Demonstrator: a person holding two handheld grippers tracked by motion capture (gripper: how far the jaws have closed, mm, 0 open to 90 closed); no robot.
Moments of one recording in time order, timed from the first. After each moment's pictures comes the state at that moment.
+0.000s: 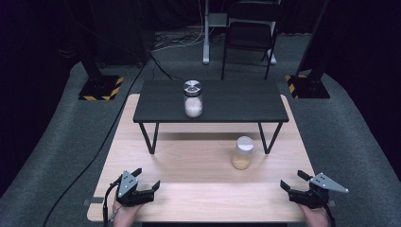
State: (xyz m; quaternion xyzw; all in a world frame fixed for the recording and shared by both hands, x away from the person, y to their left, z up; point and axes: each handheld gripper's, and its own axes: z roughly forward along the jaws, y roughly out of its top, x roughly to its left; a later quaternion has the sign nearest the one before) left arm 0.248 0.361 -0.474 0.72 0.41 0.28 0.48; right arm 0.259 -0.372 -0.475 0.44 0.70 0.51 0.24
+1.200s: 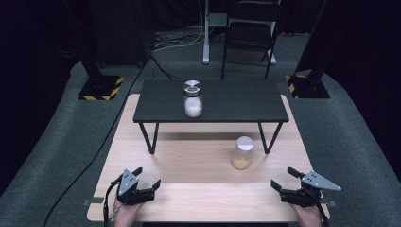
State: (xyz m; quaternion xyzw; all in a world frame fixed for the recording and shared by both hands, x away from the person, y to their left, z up) left arm 0.253 0.361 -0.474 0.72 0.42 0.28 0.48; right arm 0.264 -0.352 -0.460 0.40 0.71 0.54 0.22
